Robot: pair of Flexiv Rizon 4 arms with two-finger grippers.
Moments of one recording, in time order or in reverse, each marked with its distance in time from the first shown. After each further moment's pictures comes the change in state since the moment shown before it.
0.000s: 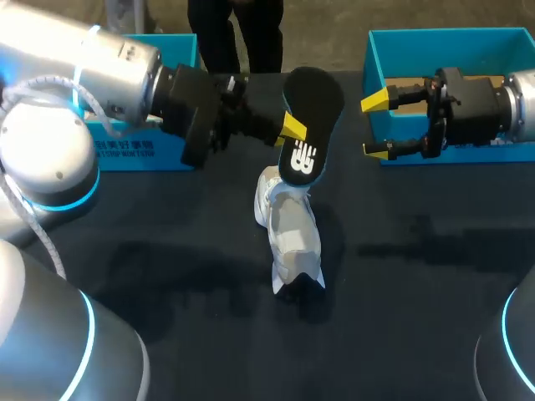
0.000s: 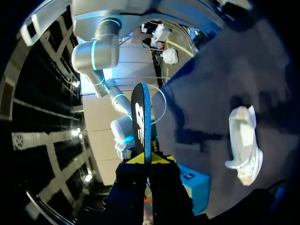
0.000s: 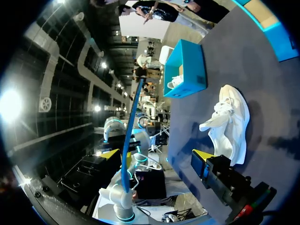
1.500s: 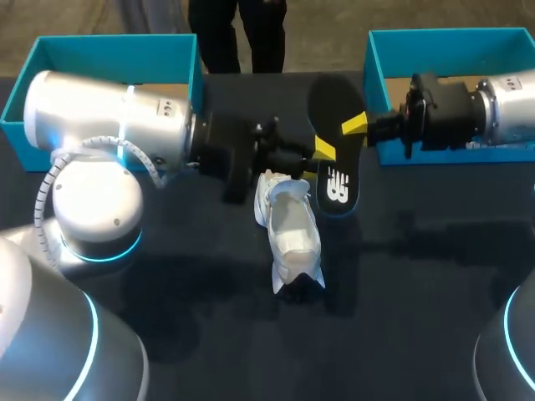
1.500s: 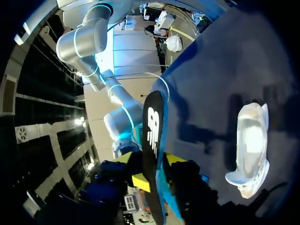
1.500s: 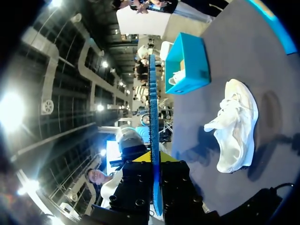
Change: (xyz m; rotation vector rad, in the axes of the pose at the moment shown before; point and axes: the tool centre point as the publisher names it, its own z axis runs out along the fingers) left arm 0.039 0.003 0.047 -0.102 -0.022 -0.075; right arm -0.011 0.006 0.028 0.030 0.025 0.039
